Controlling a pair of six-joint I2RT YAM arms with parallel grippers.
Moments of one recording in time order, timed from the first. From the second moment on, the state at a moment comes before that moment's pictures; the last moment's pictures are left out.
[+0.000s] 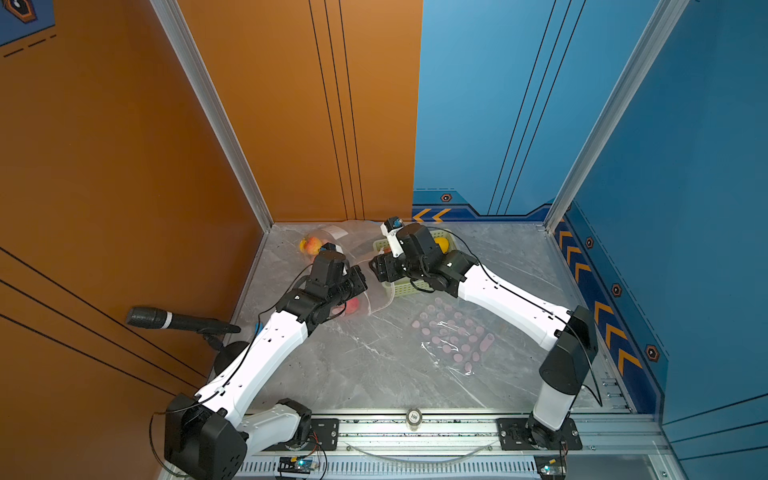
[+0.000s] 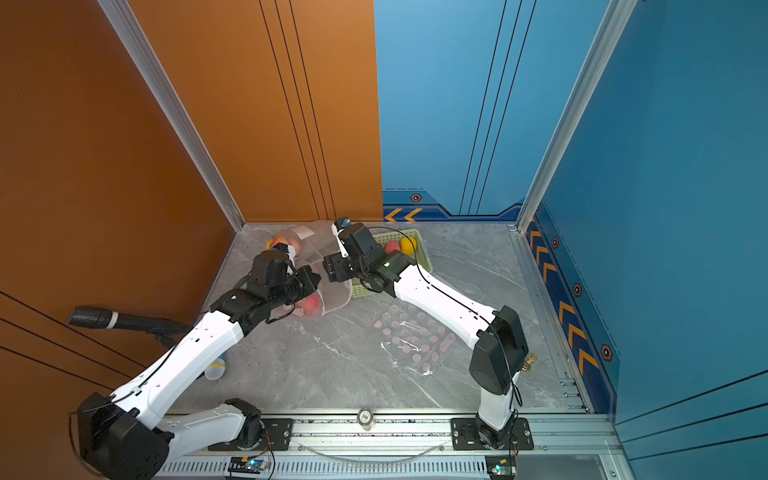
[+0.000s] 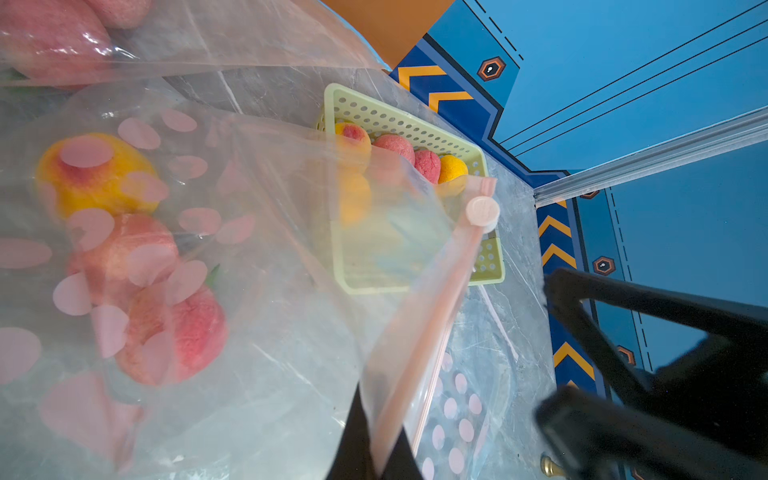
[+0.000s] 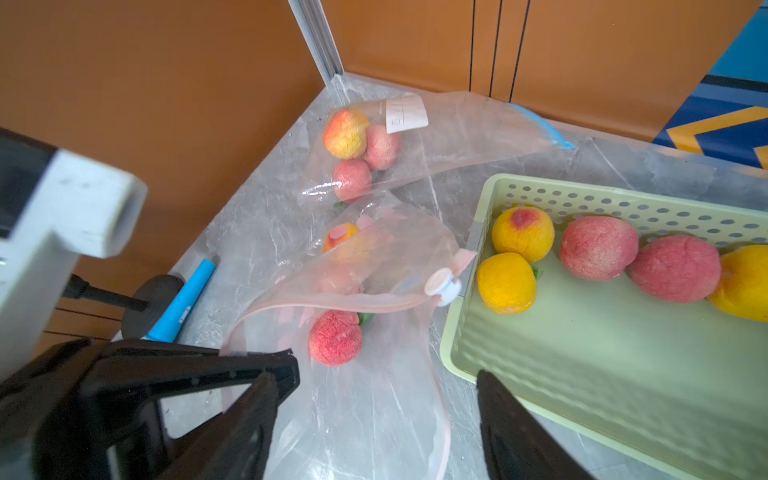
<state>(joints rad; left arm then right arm) -0.41 1.17 1.00 -0.44 0.05 -0.81 0.83 1.78 1.72 -0.50 0.03 0.34</state>
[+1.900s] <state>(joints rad) -0.41 1.16 1.00 -0.44 0.04 -0.81 0.61 2.49 2.19 -0.67 -0.08 0.42</state>
